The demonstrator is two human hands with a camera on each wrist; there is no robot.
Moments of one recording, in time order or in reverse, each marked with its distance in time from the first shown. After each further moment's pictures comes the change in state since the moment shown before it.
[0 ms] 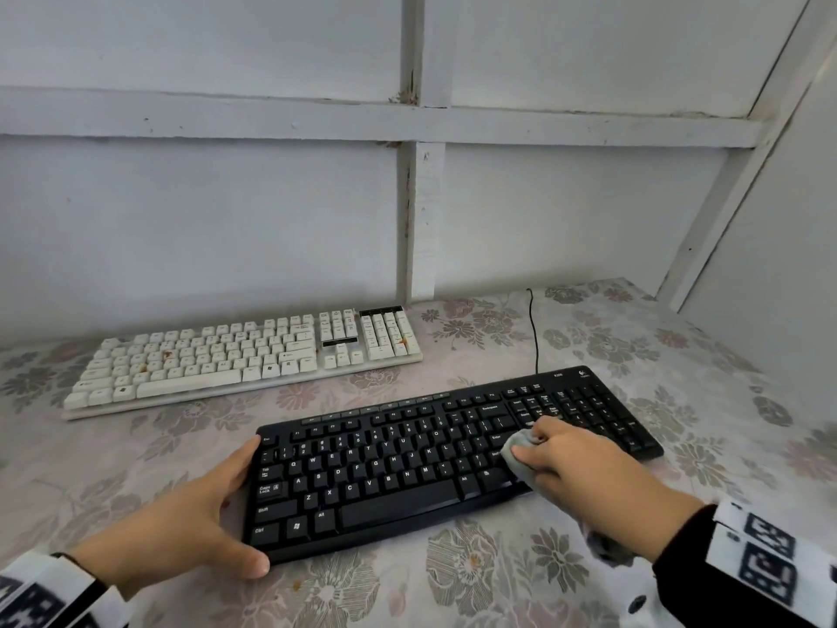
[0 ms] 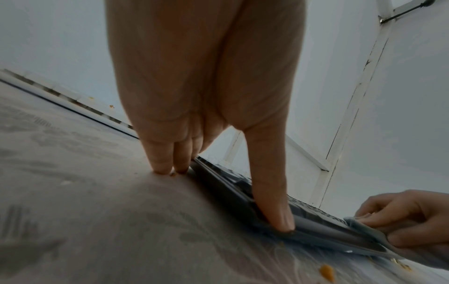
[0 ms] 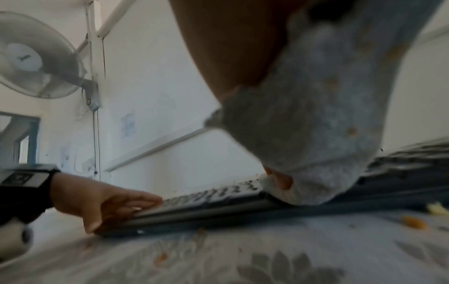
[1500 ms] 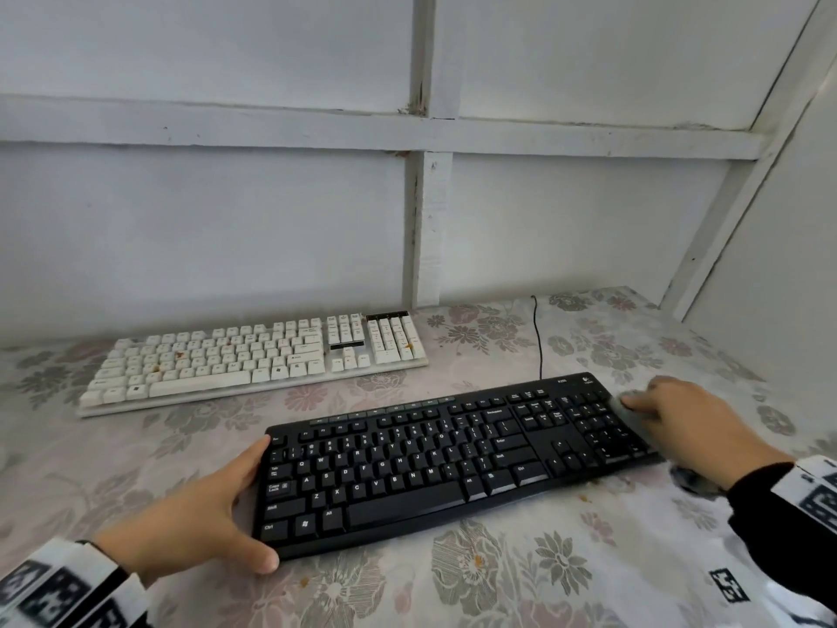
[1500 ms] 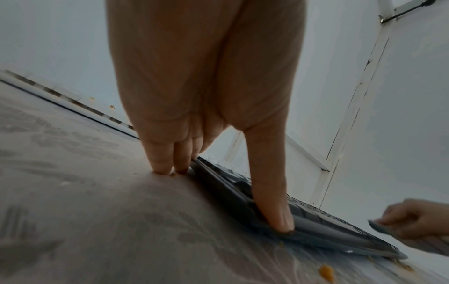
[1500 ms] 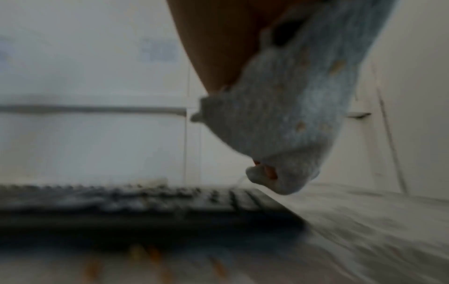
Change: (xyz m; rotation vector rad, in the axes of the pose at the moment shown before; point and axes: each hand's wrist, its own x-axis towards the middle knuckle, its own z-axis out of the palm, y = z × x) left_hand -0.005 0.010 0.003 0.024 -0.003 -0.017; right_hand -0.004 0.093 -0.022 -0.094 0.115 0.354
